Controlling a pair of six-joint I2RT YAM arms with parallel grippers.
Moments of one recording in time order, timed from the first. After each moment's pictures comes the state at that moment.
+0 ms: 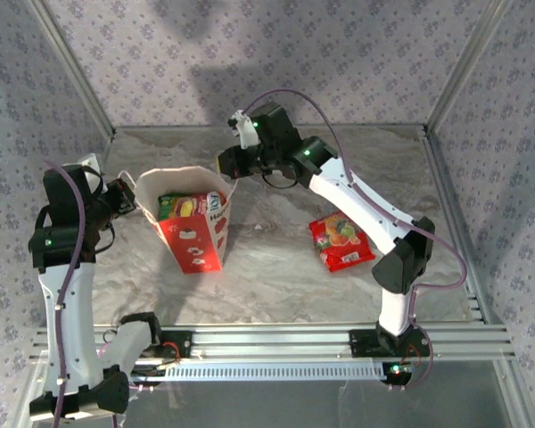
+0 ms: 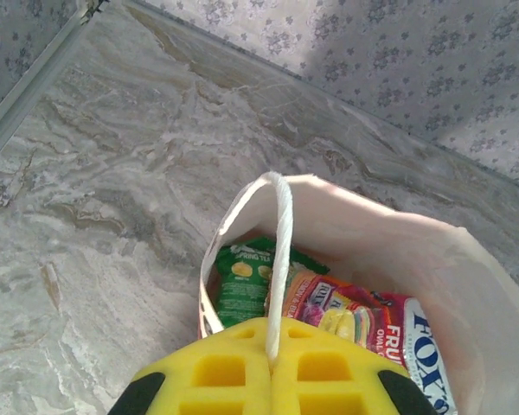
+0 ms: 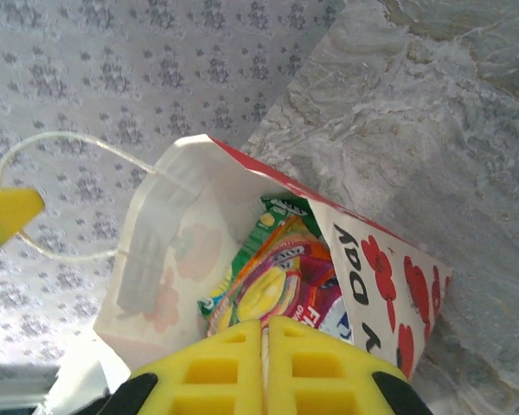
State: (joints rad) left arm 0.12 0.90 1.31 -1.00 0.17 -0.37; right arm 0.78 1.85 2.01 -0.70 -0.39 0.44
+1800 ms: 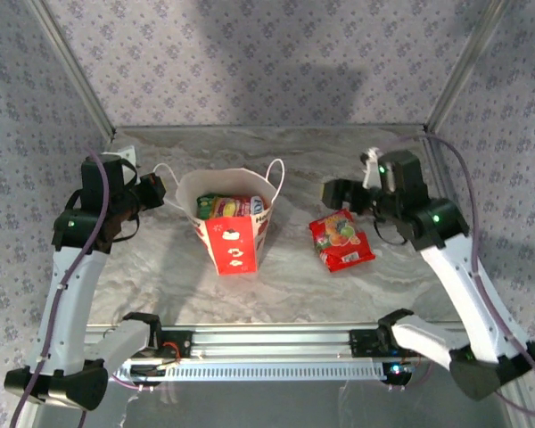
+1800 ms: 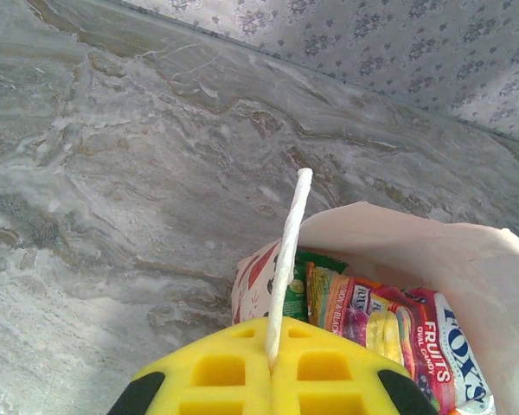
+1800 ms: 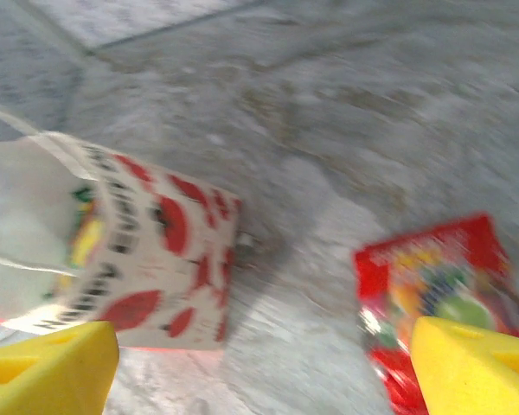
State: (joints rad) left arm -0.15 0.98 1.27 -0.90 0.12 -0.42; right arm 0.39 1.02 1.28 -0.96 -0.14 0.47
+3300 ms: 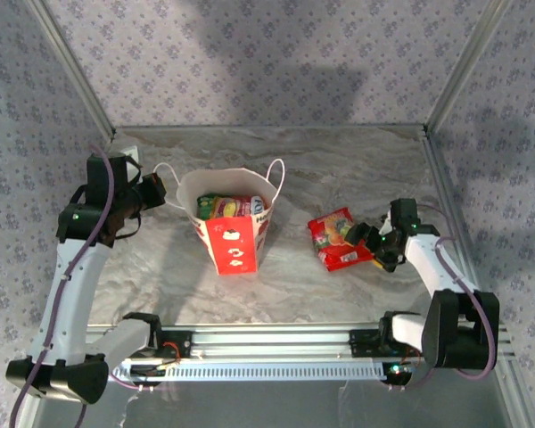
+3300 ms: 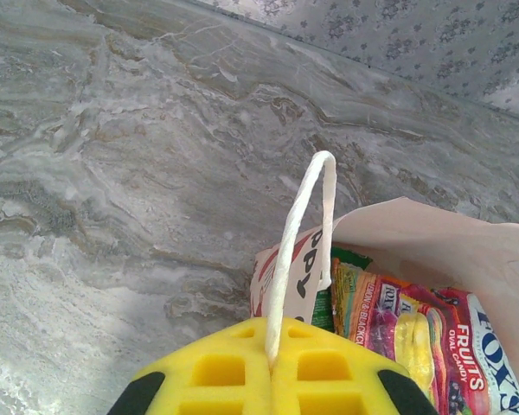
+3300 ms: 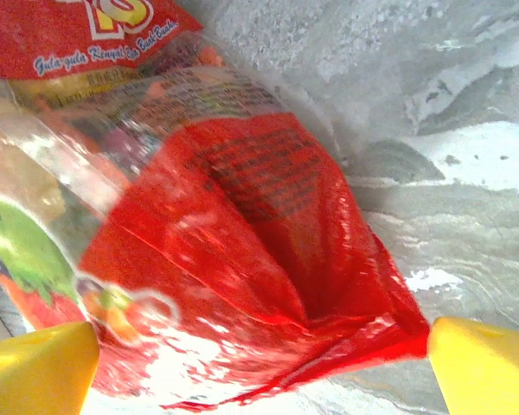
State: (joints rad) left arm -0.15 1.02 1.27 -0.92 0.09 -0.41; right arm -0.05 1.19 0.66 -0.70 -0.36 0.50
